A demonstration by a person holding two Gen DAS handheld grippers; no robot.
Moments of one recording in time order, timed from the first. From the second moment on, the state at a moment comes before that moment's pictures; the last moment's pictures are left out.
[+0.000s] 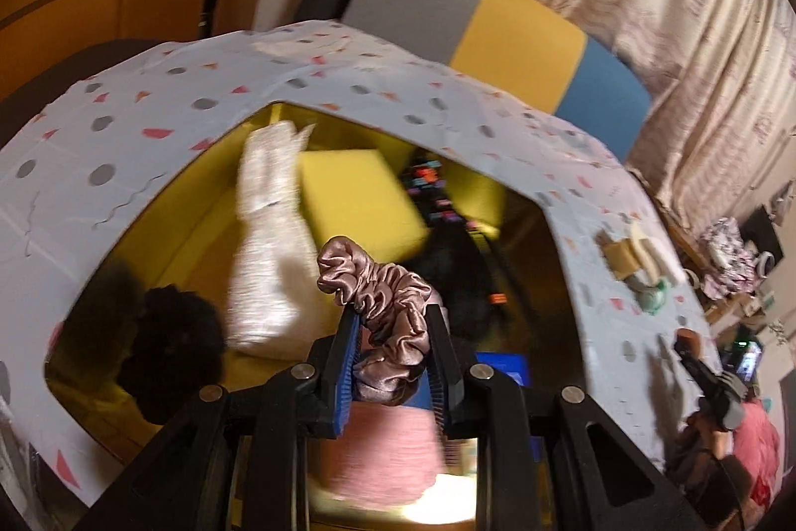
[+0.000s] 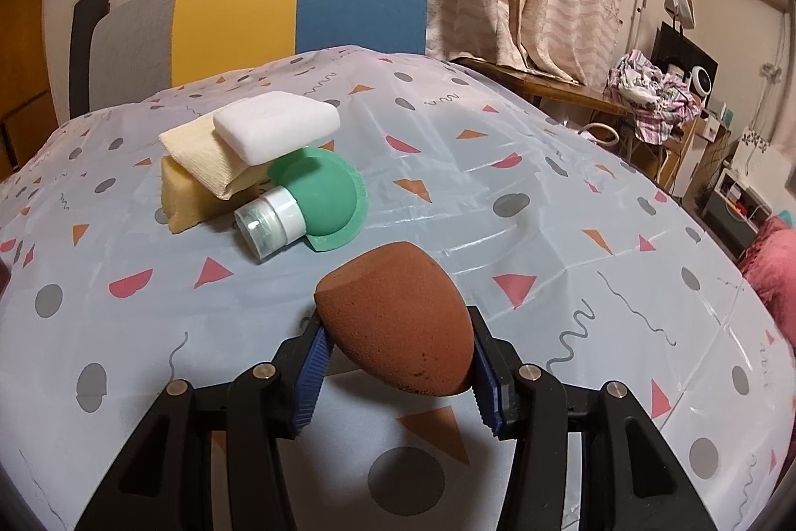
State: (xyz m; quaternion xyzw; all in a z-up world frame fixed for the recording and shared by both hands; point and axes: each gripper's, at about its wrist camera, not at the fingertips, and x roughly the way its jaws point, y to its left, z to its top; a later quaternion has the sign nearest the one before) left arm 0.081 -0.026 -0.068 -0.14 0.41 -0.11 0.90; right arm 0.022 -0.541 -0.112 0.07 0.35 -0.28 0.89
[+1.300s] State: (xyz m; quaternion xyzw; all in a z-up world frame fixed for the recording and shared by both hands) left arm 0.053 -0.004 -0.050 -0.12 0.38 -0.16 0.90; right arm 0.019 -0.463 -0.083 0.05 0.38 -0.15 0.91
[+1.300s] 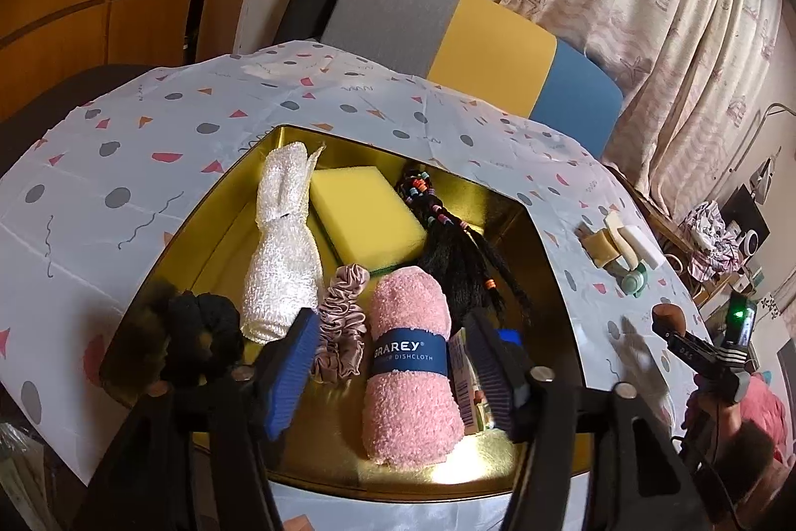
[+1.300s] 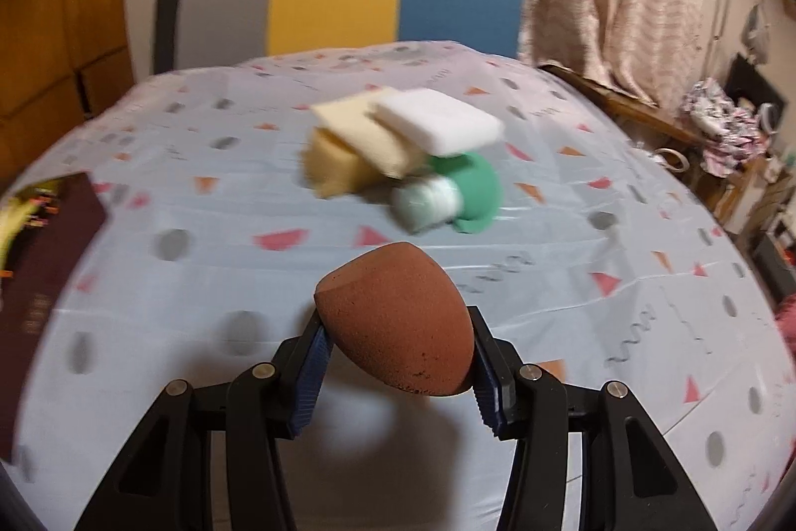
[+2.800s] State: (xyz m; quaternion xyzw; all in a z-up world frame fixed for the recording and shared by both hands) left arm 0.017 0.027 -0.053 -0.15 0.36 -0.18 0.90; right arm 0.135 -0.224 -0.045 0.06 0.38 0.04 0.92
